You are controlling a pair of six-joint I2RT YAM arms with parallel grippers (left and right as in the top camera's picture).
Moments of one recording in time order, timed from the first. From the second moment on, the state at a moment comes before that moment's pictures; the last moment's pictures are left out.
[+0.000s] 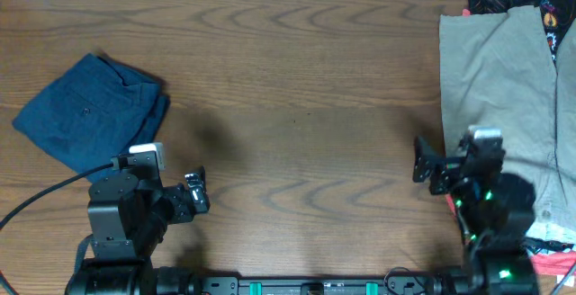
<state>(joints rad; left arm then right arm) 0.01 0.54 0.78 -0.97 0.12 -0.20 0.02 0.47 0.42 -0.29 -0.11 0.07</state>
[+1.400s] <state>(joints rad) 0.01 0.54 0.78 -0.97 0.12 -0.20 0.02 0.02 0.01 -0.07 -0.05 0.01</state>
